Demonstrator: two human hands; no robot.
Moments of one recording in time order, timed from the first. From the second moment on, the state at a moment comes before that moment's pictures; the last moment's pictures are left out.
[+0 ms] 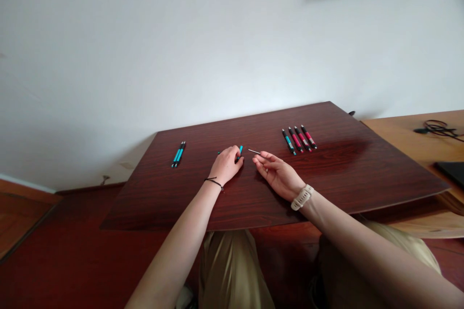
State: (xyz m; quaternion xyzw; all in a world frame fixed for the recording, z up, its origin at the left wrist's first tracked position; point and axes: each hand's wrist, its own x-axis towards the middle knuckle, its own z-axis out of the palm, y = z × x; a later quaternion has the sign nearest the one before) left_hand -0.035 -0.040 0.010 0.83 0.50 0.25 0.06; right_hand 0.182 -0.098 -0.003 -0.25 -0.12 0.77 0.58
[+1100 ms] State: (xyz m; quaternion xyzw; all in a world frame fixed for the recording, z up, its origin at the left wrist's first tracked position) left_hand -0.004 -0.066 0.028 0.92 0.28 0.26 -0.01; right_hand 0.187 -0.092 0.023 -0.20 -0.09 0.79 0.57
